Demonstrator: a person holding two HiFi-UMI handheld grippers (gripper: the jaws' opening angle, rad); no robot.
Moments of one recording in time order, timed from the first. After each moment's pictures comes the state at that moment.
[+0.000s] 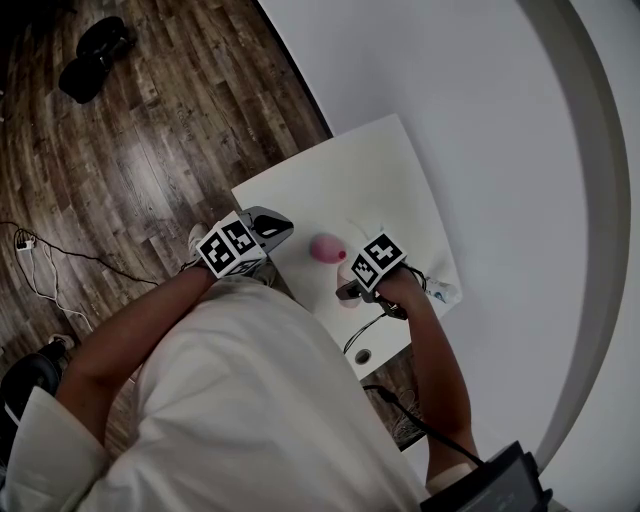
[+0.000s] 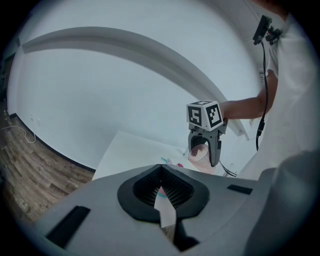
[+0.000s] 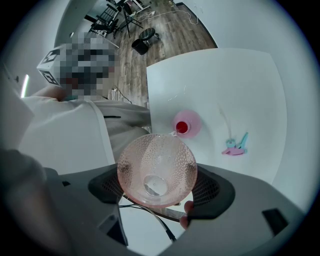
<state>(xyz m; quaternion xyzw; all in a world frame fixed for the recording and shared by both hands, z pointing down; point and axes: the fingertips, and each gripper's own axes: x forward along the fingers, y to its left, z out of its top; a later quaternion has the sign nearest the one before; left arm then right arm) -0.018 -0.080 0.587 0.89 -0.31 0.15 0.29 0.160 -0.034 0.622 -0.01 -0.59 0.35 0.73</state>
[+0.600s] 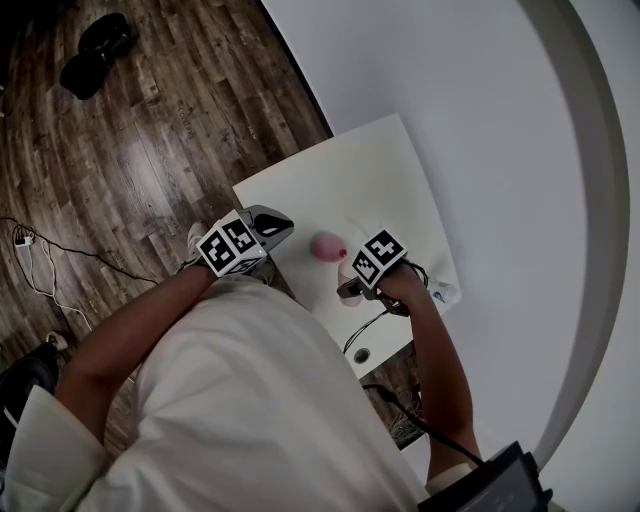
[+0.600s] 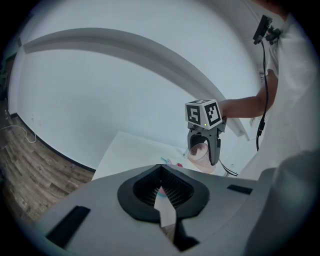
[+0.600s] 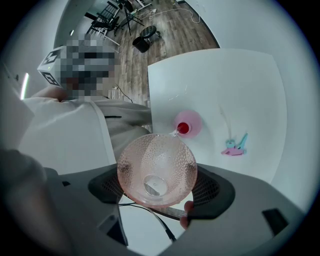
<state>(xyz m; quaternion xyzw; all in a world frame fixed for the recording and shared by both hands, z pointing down) -0.019 -0.080 0.589 0.89 -0.32 0.15 0.29 0.158 -0.038 0.621 -0.02 -0.58 0.35 0.73</state>
